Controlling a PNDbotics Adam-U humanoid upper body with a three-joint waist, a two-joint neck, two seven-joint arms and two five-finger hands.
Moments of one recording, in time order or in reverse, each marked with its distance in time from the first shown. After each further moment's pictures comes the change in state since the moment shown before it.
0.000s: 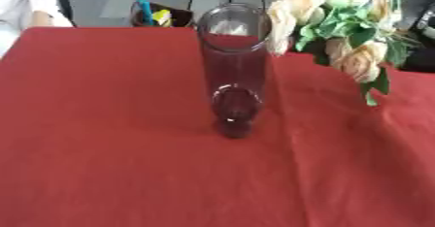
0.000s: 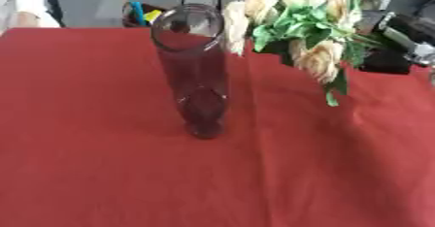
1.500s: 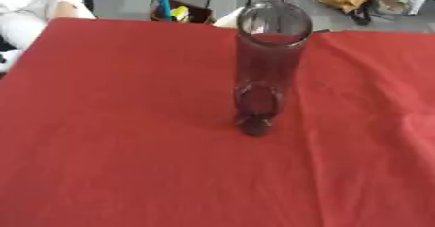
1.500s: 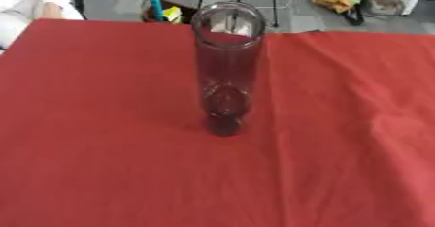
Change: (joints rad) left arm 0.009 0.000 0.000 0.000 -0.003 0.005 -0.005; right arm -0.220 0.044 -0.042 -0.067 -0.235 0.319 -0.223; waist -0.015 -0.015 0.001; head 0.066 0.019
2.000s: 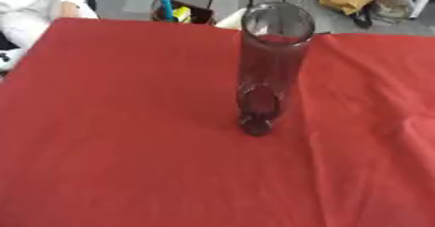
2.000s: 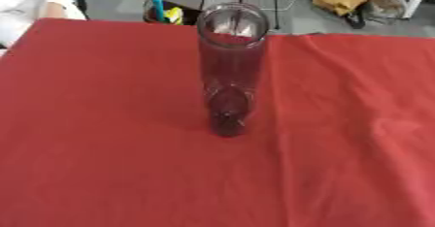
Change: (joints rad) left arm 0.002 0.000 0.000 0.000 0.003 0.003 -0.003; right arm -0.169 0.164 0.013 -0.038 -0.146 0.134 -0.102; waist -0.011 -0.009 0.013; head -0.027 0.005
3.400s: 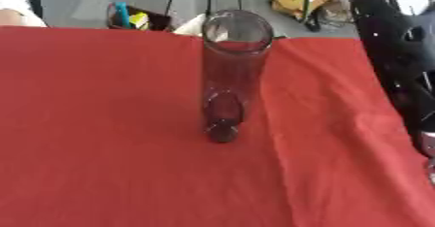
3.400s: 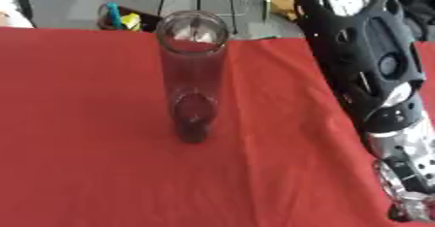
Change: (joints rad) left arm -0.029 0.000 -0.024 0.000 0.020 -0.002 -0.034; right arm -0.193 0.227 0.018 0.010 -0.356 -0.158 -0.359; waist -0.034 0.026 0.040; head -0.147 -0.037
